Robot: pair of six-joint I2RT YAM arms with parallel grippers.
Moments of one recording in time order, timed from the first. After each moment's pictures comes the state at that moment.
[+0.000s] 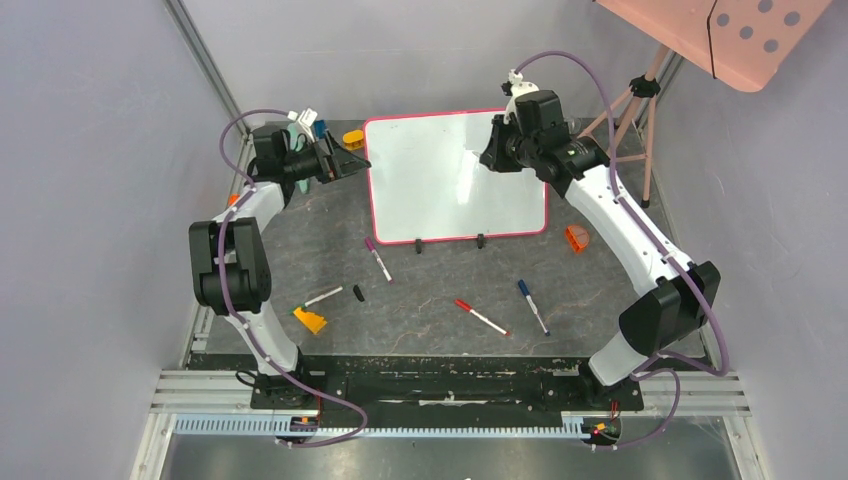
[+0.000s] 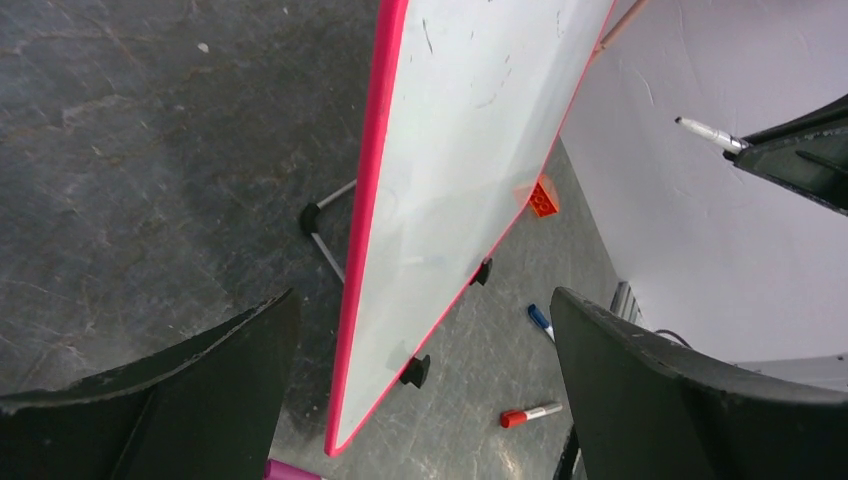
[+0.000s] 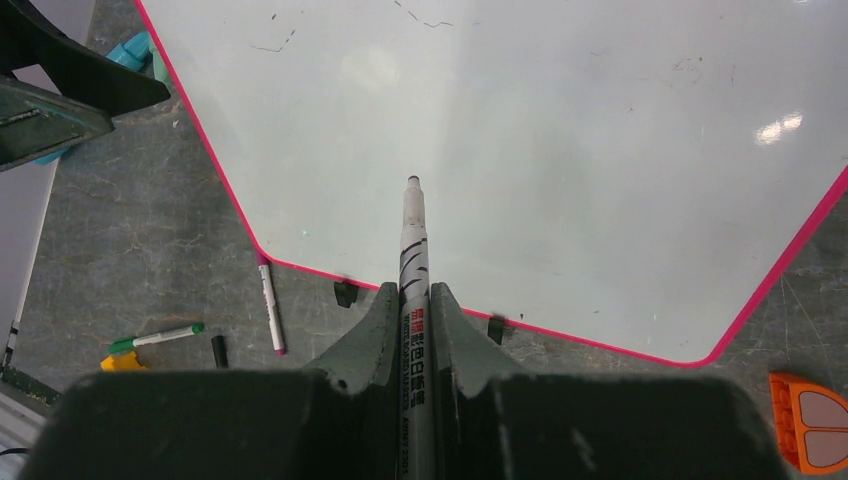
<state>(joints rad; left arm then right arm) 0.08 1.83 1.27 0.15 1.02 -0.47 0.44 1.61 1.67 -0.64 -0.03 0.32</state>
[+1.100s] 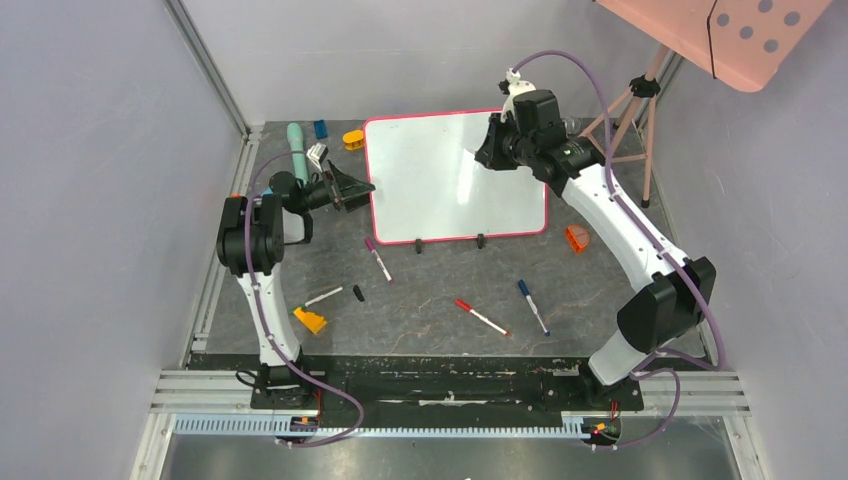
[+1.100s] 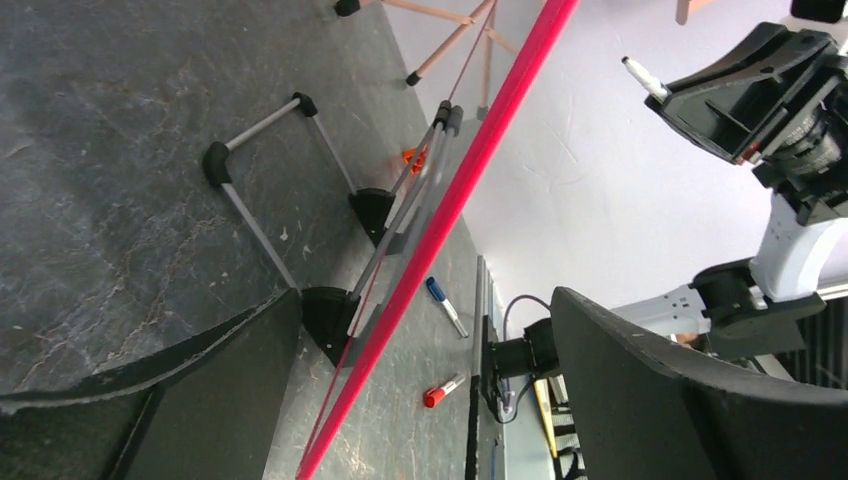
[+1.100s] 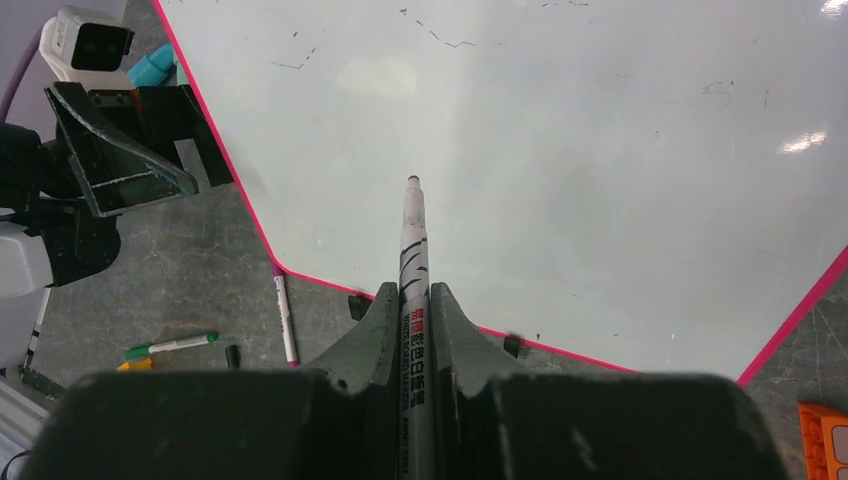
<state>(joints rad) 0.08 2.16 1.04 1.20 1.24 -1.19 0.43 1.62 1.66 -0.58 -0.06 0.33</state>
